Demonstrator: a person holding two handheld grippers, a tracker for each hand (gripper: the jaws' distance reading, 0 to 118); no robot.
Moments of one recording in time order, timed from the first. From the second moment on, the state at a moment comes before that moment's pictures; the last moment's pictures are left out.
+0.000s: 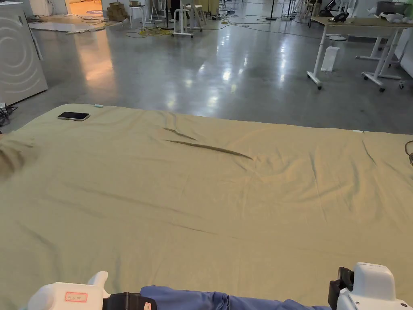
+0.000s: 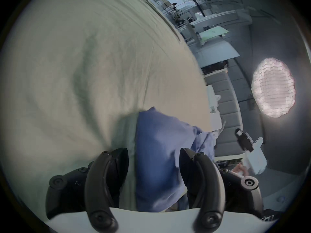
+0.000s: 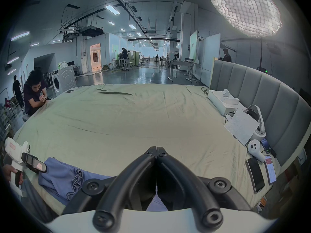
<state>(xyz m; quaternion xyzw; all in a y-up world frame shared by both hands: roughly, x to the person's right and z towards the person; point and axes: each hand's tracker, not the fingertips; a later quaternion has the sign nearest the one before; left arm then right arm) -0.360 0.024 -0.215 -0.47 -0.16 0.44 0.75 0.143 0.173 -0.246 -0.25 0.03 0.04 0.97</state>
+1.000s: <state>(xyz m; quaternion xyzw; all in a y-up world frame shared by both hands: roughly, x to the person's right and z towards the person) -0.371 0.161 -0.197 -0.47 -0.12 0.26 0.84 0.136 0.182 -0.246 -0.22 0.05 0.03 0.97</state>
